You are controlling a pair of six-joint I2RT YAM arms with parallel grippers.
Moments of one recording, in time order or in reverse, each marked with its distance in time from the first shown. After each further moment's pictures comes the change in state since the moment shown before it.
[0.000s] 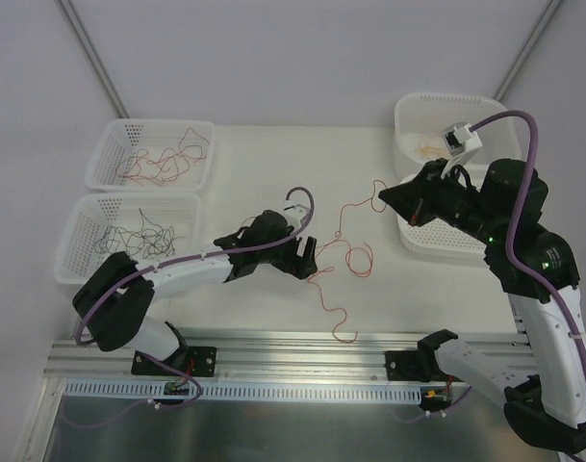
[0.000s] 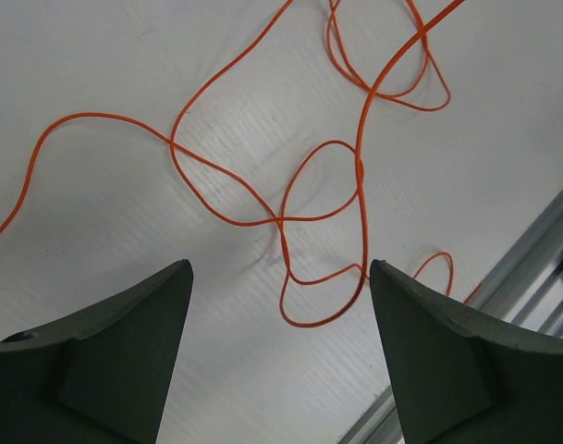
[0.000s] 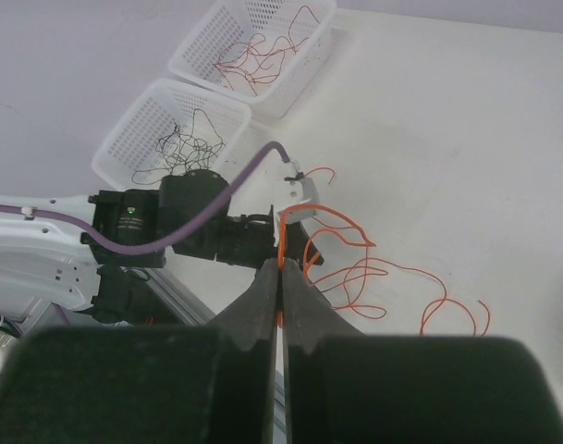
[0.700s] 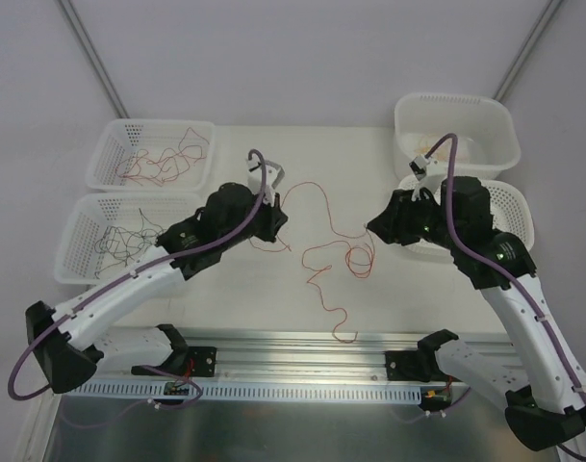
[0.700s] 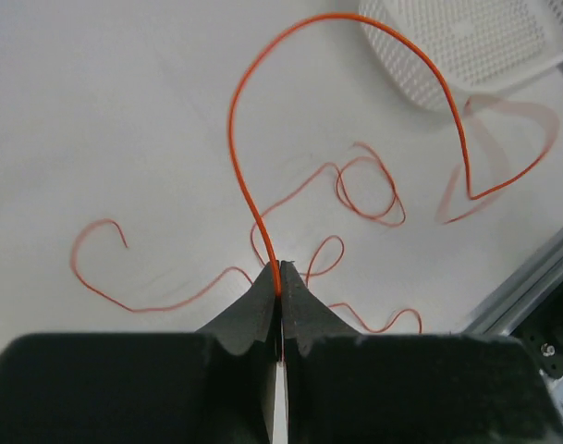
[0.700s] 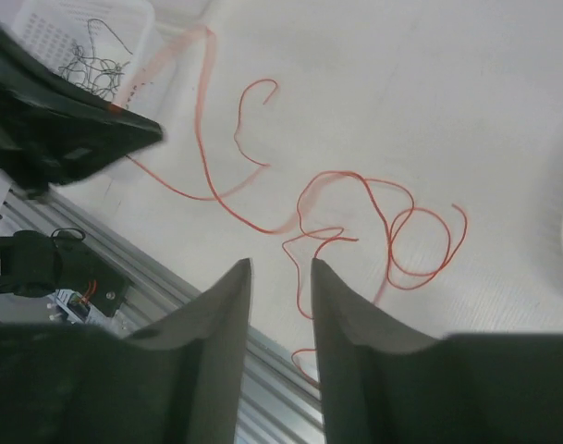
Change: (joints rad) left arm -0.014 -0.278 0.174 -0.274 -0.228 0.073; right arm 0.000 -0.053 -0.272 -0.003 0.076 -0.010
